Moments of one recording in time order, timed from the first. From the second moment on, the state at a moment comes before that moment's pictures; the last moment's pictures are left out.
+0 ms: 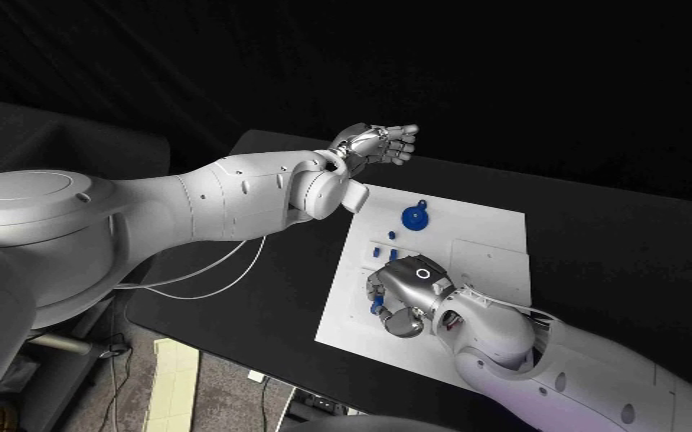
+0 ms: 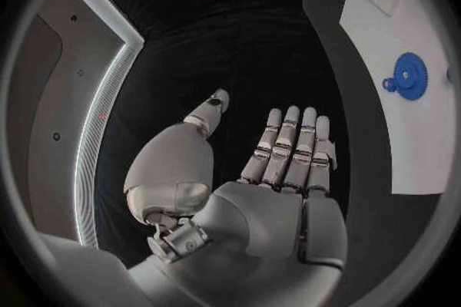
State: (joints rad) left arm 1.23 -0.66 -0.06 1.17 -0.09 -0.19 0.34; left_hand 0.85 -0.07 0.40 -0.16 0.06 0.69 0.19 0.26 0.47 0.88 0.22 0.07 0.07 0.61 0.23 0.38 0.34 0.01 0.35 0.12 0.44 1.25; right arm 0.99 -0.43 -0.12 1.45 -1.91 -0.30 -0.14; right_hand 1.16 -0.21 0.90 -0.19 0.05 1.02 0.11 0.39 0.46 1.27 0.04 0.18 0.13 1.30 -0.06 1.16 0.72 0.16 1.30 -0.05 0.86 1.31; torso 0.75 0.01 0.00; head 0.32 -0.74
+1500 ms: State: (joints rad) left arm 1.23 -0.66 -0.06 1.18 -0.09 -0.19 0.34; left_hand 0.85 -0.07 0.40 -0.16 0.06 0.69 0.19 0.26 0.47 0.88 0.22 0.07 0.07 0.61 0.23 0.38 0.34 0.01 0.36 0.12 0.44 1.25; right arm 0.99 -0.41 -0.14 1.41 -1.96 -0.27 -0.15; right_hand 1.17 -0.21 0.90 -0.19 0.04 1.03 0.10 0.39 0.47 1.28 0.04 0.18 0.14 1.30 -0.06 1.16 0.72 0.16 1.30 -0.06 0.86 1.31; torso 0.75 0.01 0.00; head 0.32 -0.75
